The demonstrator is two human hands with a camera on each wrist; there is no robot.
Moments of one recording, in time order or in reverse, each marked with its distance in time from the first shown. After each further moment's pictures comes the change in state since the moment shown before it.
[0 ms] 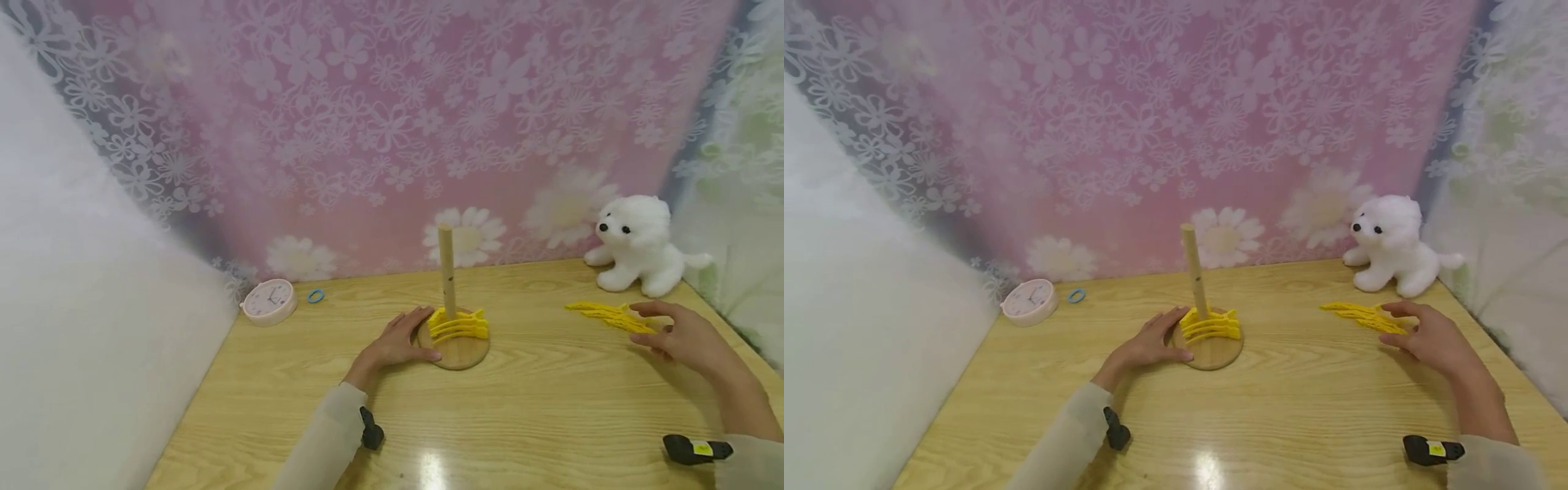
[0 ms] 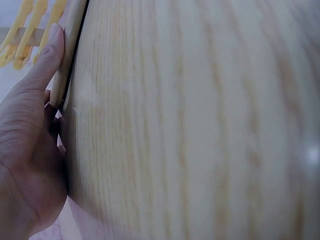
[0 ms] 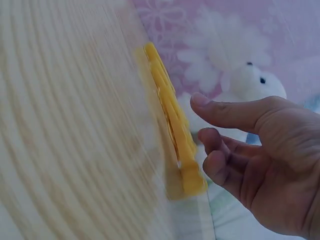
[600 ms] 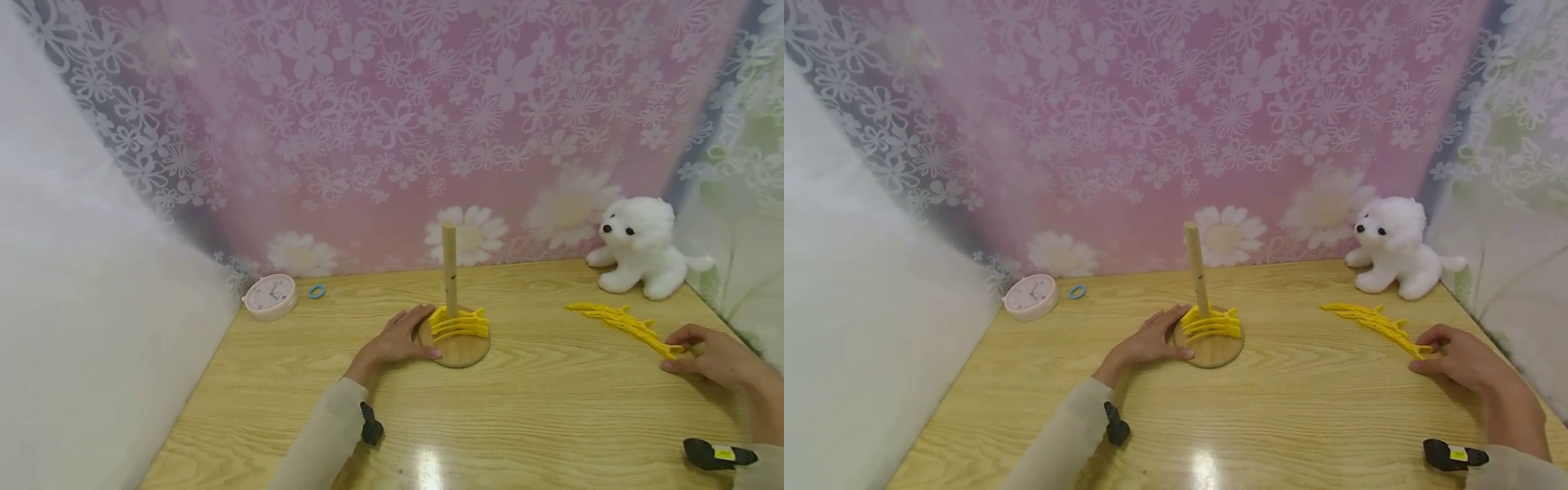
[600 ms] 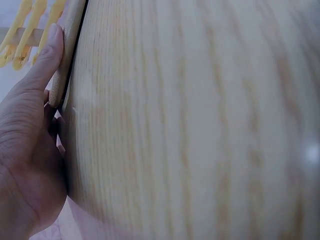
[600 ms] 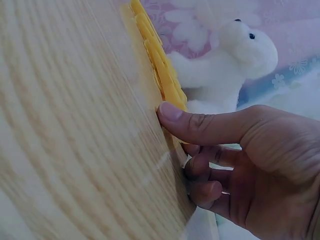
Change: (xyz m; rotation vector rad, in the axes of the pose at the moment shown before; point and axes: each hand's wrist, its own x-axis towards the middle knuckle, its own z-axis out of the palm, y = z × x) left_hand -0.001 -0.003 0.001 -0.020 0.010 0.009; right_hand -0.013 0.044 -0.018 -0.168 -0.066 0.086
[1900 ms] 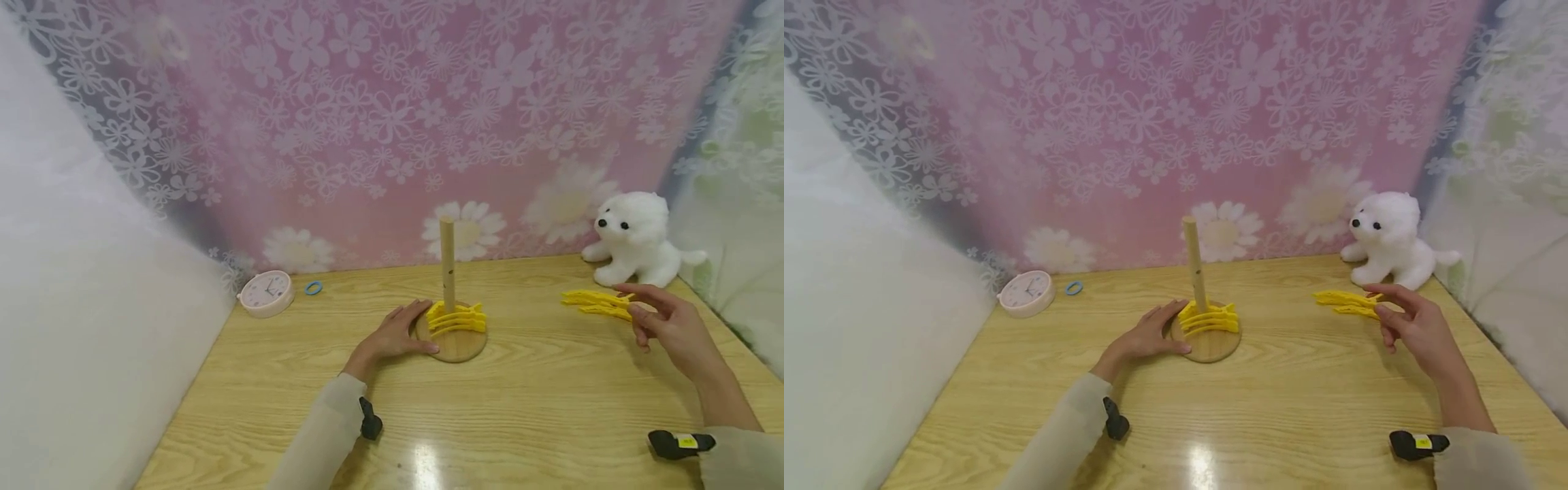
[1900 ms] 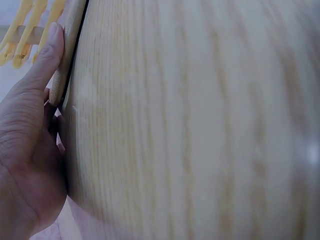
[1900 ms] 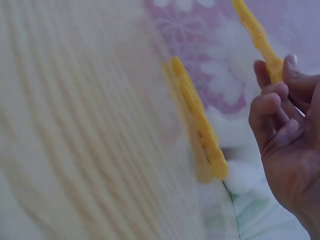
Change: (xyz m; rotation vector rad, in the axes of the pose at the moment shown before) left_hand 0.003 0.001 -0.001 0.014 -0.007 -0.022; right_hand 0.010 -0.060 0.022 0.699 0.212 -0.330
